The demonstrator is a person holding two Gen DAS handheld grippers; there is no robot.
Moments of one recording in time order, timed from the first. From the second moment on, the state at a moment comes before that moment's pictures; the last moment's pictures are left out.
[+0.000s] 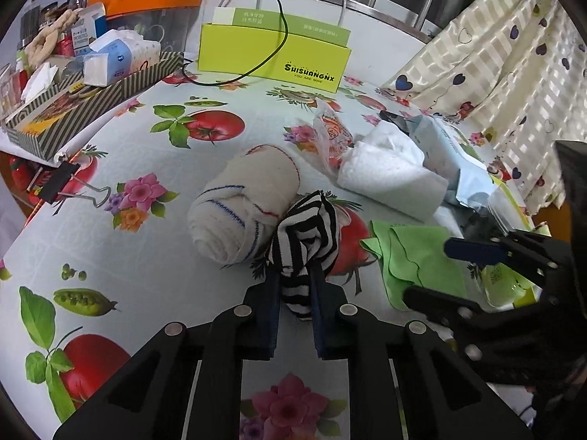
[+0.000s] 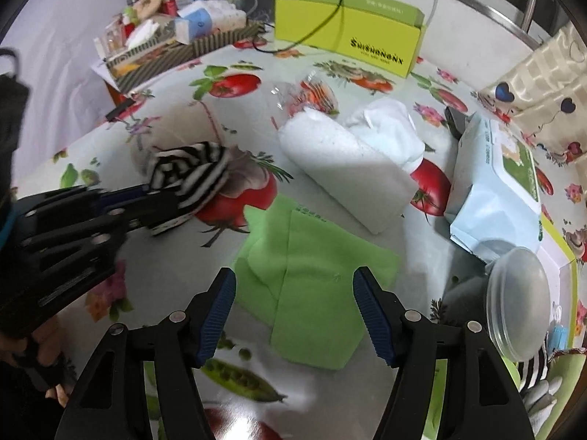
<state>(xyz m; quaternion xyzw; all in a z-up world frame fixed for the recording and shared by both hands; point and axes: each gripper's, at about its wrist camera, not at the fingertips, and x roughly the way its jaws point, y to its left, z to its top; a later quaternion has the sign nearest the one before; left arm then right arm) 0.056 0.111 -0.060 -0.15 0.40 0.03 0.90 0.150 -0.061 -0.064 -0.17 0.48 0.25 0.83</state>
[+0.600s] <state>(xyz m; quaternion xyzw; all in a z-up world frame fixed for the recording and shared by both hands) 0.044 0.110 -0.054 -0.16 0.39 0.03 0.91 0.158 -0.073 -0.063 -0.13 0.47 0.24 0.84</state>
